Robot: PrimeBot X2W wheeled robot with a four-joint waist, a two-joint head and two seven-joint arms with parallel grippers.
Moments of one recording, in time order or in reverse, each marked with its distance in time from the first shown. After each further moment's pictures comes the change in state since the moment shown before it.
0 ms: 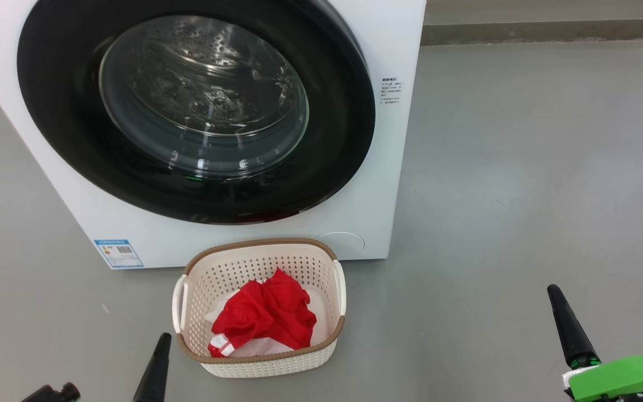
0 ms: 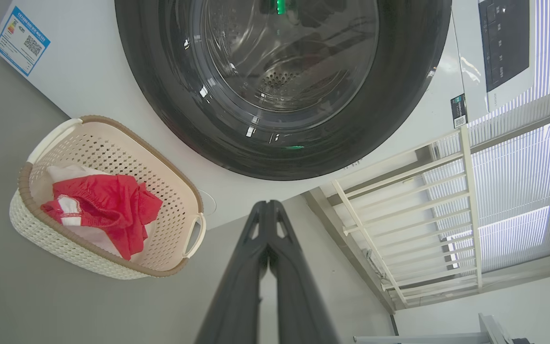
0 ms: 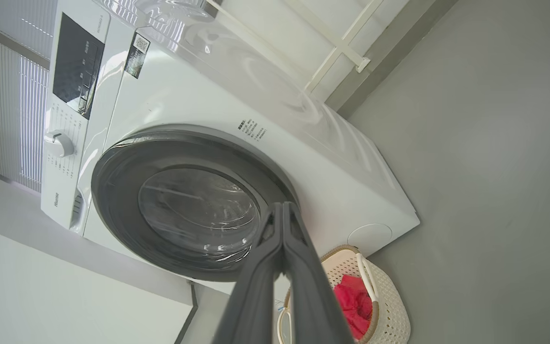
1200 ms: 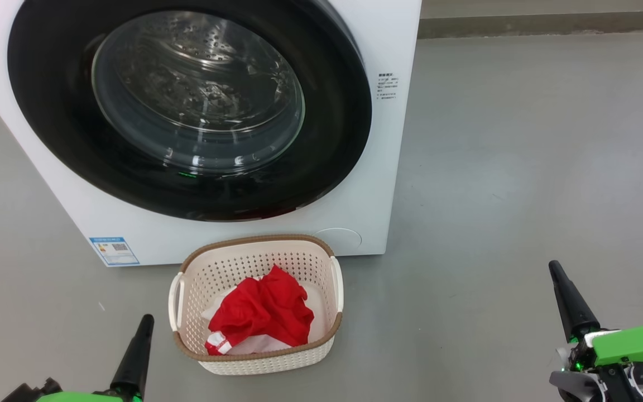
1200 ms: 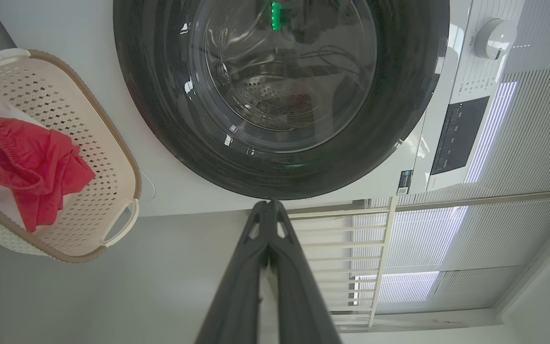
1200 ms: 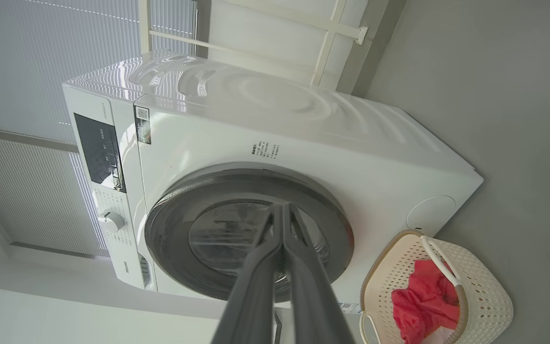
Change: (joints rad) left arm -0.076 -0.017 0.081 0.091 -0.372 -0.077 0.087; right arm -0.112 -0.028 0.017 0.106 0.416 0.000 0.044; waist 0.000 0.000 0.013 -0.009
